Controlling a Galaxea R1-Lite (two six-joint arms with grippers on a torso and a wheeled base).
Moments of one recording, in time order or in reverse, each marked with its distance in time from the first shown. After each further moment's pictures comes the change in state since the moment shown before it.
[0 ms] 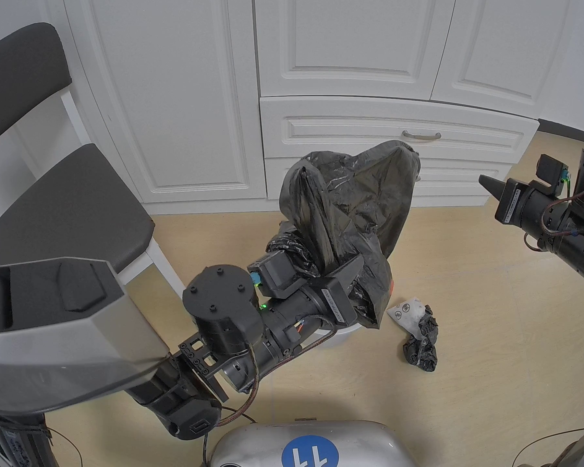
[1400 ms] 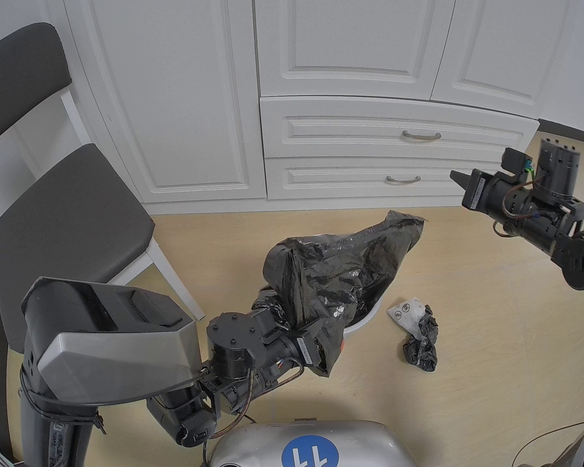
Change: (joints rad) left arm 0.078 0.217 0.093 -0.004 0.037 -0.020; right arm -0.006 0.207 -0.167 -0.005 0.033 0.039
